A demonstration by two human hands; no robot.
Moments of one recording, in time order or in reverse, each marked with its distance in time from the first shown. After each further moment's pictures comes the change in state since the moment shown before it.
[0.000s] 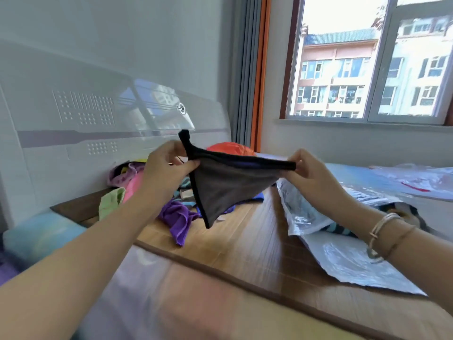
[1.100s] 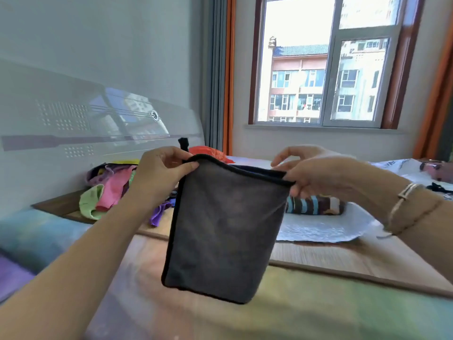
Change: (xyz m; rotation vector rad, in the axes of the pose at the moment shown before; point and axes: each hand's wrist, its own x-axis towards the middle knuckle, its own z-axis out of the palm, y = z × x) left_hand -0.109 0.104 0.012 -0.086 -0.128 -0.042; right_hand -0.112 -0.099 -0.110 0.101 -0.217 0.571
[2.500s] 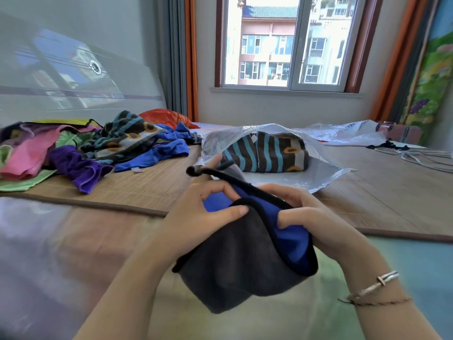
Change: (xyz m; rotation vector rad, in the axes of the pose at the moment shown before) left_hand -0.096 -0.073 0.139 -0.001 -0.529 0.042; right_hand -0.021 0.181 0.008 0.325 -0.175 -0.217
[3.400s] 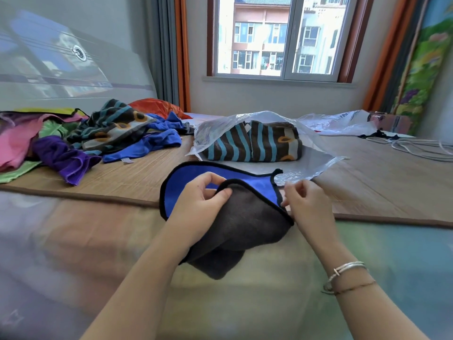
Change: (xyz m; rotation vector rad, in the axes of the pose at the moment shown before) left_hand 0.008 -0.017 0.025 -0.159 0.067 -0.302; right_hand 0.017 0.063 -0.024 -0.558 0.894 0.048
